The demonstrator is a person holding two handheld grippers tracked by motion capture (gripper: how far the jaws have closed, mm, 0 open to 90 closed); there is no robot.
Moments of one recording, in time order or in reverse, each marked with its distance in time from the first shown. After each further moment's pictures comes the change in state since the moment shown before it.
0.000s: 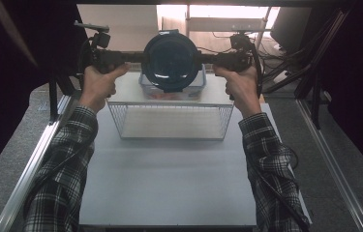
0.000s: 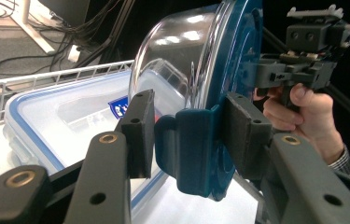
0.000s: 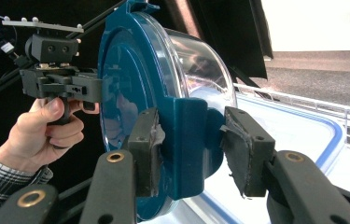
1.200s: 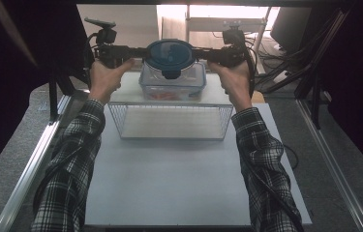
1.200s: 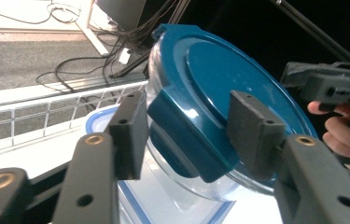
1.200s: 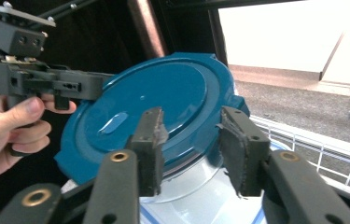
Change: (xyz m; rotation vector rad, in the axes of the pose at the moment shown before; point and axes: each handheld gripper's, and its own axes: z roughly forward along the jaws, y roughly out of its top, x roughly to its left) left arm 0.016 0.012 0.018 -0.025 0.207 -0.035; right arm 0.004 0.010 0.017 -0.006 -0.179 -0.098
